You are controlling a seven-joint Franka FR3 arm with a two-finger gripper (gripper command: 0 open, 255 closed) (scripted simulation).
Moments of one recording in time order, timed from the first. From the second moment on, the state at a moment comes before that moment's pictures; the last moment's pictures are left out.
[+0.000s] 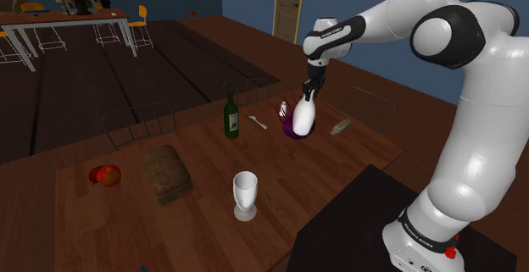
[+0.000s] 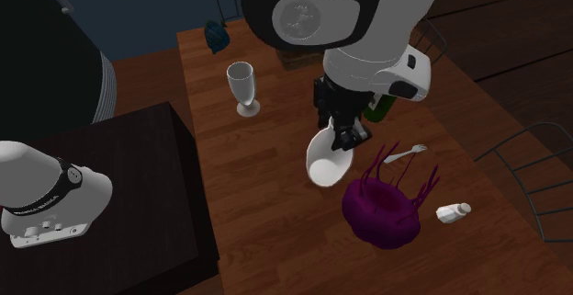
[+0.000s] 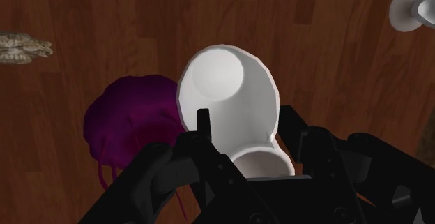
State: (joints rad) arm -0.12 0.30 -0.19 -1.82 0.07 2.08 -0.35
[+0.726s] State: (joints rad) arm -0.11 0.25 -0.20 -1.74 0.05 1.95 -0.34
